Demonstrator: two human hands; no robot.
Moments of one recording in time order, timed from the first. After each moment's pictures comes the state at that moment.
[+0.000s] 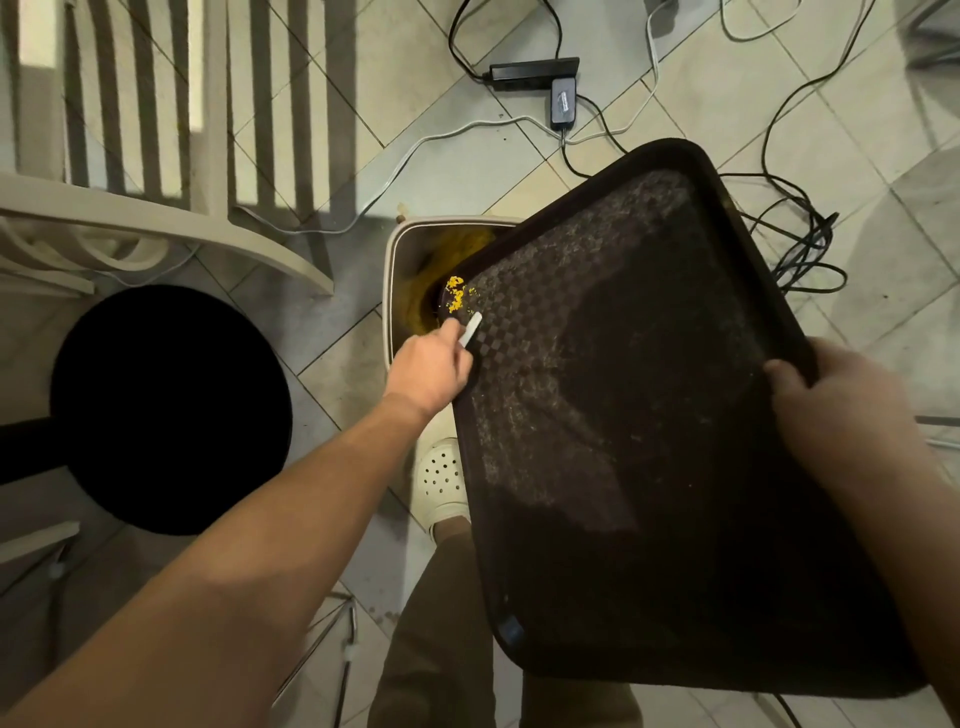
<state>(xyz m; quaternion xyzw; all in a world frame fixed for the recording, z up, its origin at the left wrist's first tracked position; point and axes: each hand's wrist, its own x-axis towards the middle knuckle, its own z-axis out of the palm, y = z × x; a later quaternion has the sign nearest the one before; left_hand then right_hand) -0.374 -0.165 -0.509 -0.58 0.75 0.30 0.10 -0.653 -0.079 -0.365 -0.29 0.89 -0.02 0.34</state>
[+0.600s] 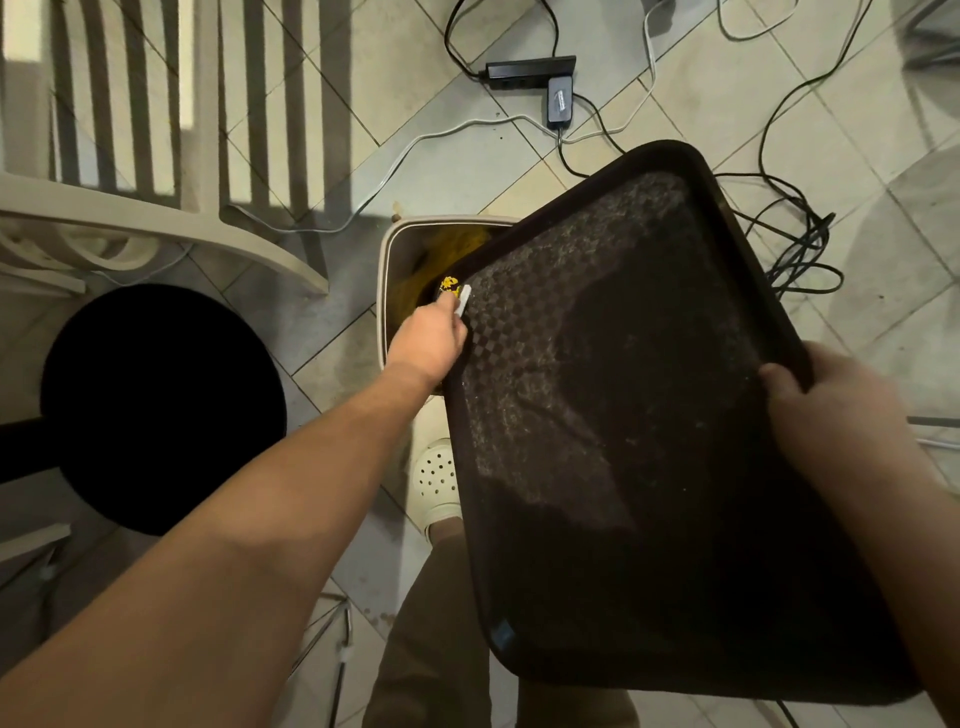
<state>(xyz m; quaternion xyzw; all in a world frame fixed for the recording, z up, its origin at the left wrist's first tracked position) -0.390 -0.193 -0.514 -0.62 0.70 0.34 0.13 -0.653 -0.079 -0.367 -0.29 0.90 -0.01 0.34</state>
